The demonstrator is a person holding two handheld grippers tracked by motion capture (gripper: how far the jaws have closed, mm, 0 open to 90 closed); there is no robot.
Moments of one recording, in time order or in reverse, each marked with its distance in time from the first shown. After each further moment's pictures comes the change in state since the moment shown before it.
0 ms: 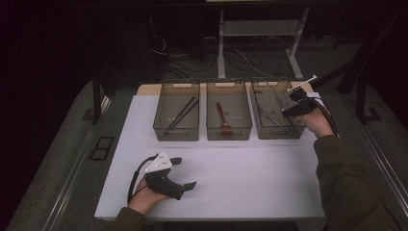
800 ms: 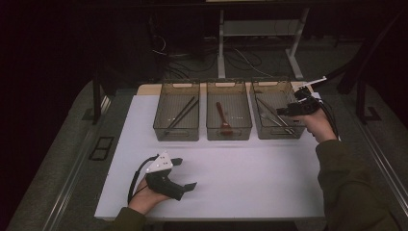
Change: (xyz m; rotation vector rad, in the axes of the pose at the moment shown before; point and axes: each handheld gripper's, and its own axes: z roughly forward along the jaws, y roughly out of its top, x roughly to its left) left arm 0.000 -0.001 0.001 0.017 -0.005 0.001; right arm 0.006 -0.009 -0.018 -0.190 0.063 0.053
